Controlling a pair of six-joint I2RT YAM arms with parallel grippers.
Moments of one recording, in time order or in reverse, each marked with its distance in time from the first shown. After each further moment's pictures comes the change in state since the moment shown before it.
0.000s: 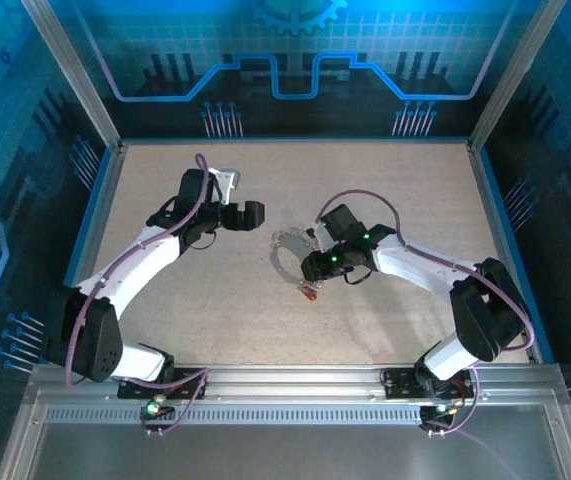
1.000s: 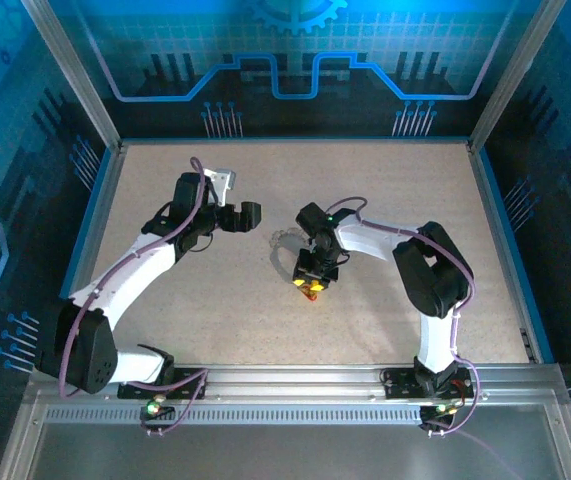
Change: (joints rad) left arm 0.000 -0.060 -0.045 0.040 -0.039 0.020; right arm 0.011 0.369 0.276 -0.279 -0.037 0.539
